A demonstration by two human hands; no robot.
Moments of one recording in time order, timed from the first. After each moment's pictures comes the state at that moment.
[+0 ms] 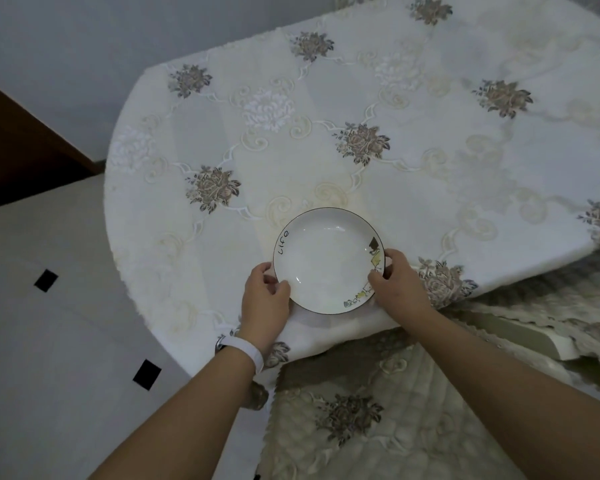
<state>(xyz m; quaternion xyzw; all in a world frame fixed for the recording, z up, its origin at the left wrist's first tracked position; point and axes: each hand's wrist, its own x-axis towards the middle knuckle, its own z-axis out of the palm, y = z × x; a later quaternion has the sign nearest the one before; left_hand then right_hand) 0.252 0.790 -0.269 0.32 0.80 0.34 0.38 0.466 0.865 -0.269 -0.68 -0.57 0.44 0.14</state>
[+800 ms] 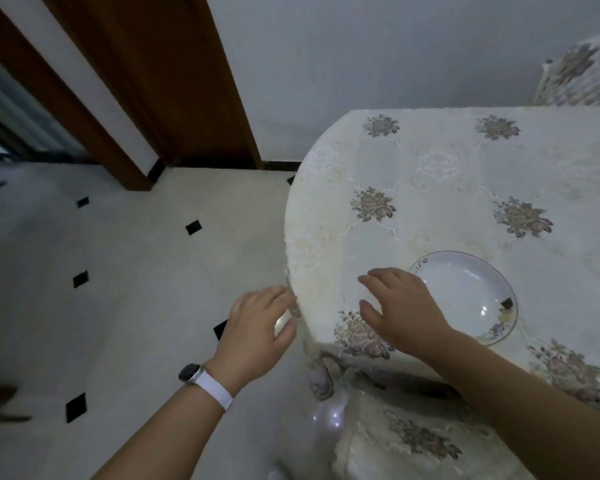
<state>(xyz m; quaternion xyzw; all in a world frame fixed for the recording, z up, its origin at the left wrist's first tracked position) 0.147 0.569 -0.151 0.52 0.84 0.15 0.04 0.323 0.771 -0.166 -0.24 -0.96 0.13 0.09</state>
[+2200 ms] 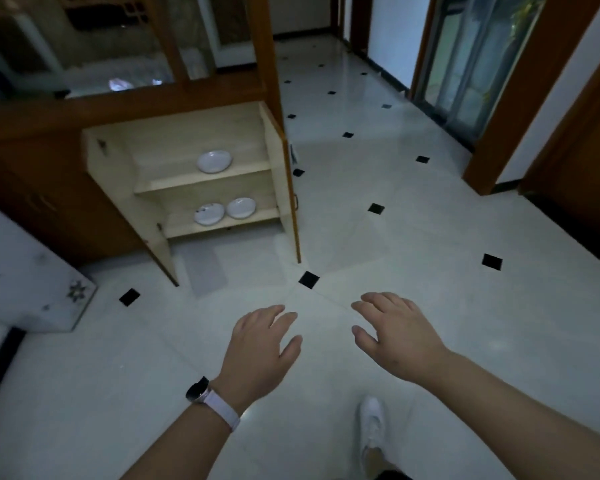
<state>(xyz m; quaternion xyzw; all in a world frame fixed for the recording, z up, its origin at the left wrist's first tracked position) 0.071 -0.069 -0.151 -0.06 0.99 0.13 -0.08 -0.031 0.166 -0.124 0.33 -0.94 0.11 -0.01</state>
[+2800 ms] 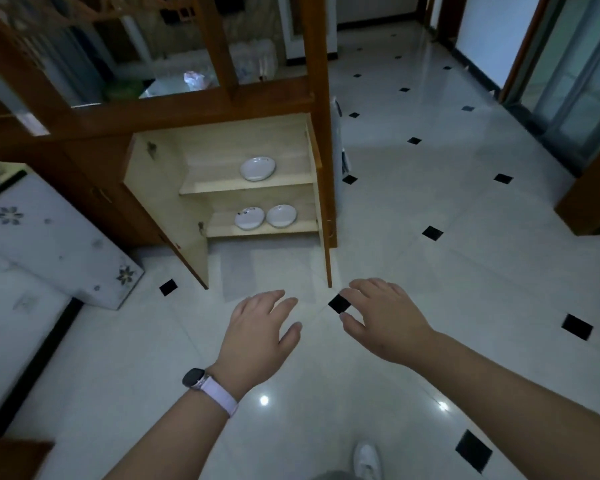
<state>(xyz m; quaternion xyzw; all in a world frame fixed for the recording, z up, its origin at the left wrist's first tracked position) -0.109 -0.093 -0.118 -0.15 0.98 0.06 -0.10 -0.261 0.098 -0.108 0.47 -0.87 0.11 -0.05</state>
